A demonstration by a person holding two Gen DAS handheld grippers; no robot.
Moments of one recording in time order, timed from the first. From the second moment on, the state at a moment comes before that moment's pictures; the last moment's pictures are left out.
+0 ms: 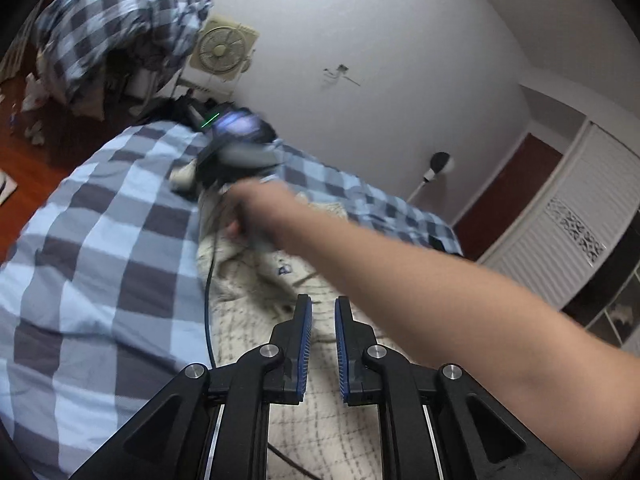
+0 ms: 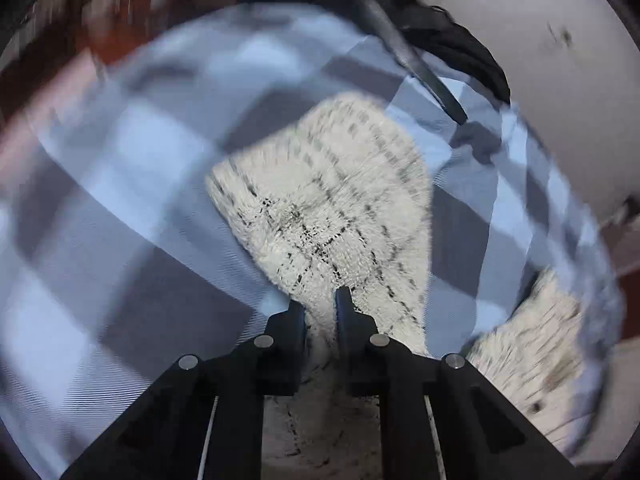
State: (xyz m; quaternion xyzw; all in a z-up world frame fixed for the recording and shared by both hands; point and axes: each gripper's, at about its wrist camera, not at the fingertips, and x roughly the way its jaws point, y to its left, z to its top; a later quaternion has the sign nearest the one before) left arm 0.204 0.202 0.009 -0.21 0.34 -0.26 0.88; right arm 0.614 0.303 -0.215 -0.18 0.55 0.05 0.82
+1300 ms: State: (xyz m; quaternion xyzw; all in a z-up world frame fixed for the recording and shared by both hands) left arm 0.174 0.175 0.008 -0.09 0.40 -0.25 0.88; right arm 0.393 -0.030 -0.113 0.19 0.53 0.04 0.83
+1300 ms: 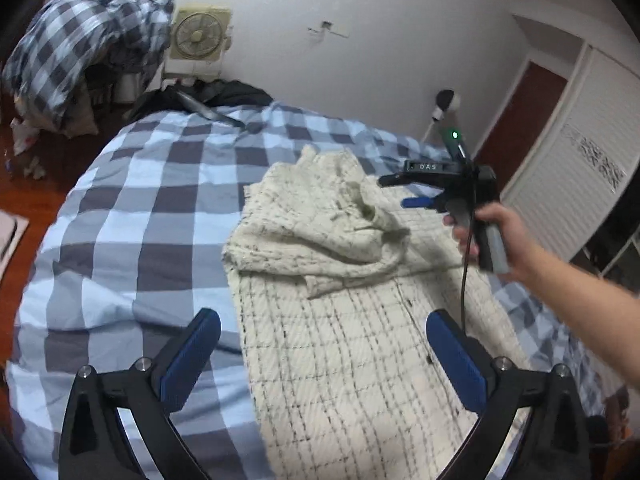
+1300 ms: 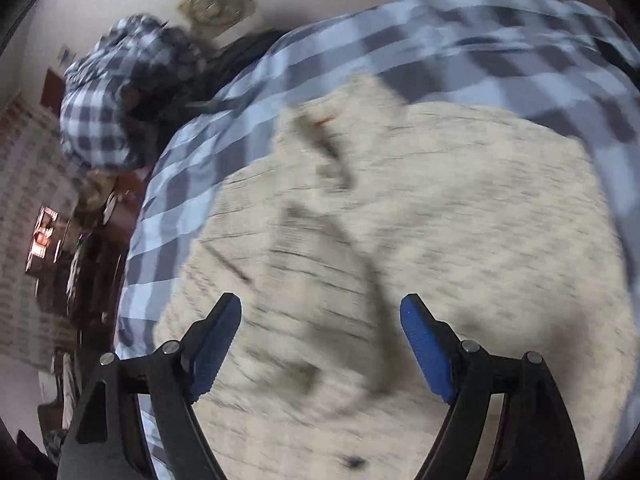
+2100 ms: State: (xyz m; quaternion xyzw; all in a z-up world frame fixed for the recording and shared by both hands) left arm 0.181 0.141 -0.038 -0.09 0.51 -0.08 0.85; right arm 0.299 -0.144 0.023 0.28 0.33 0.10 0.90
